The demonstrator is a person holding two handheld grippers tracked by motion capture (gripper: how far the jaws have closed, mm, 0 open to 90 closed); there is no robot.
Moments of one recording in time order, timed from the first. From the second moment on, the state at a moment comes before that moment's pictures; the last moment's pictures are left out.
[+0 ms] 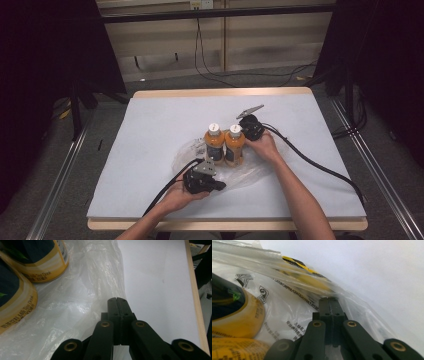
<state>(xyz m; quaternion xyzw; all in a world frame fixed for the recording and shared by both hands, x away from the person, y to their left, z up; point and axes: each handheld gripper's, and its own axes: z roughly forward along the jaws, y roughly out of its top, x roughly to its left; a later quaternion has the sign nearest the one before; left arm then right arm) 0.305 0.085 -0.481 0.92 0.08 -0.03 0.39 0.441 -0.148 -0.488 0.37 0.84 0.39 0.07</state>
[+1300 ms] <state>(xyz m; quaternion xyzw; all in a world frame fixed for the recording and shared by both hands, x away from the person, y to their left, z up) 0.289 0.106 -0.475 0.93 0.06 -0.03 0.37 0.472 -0.127 -0.488 0.39 0.83 0.37 0.11</state>
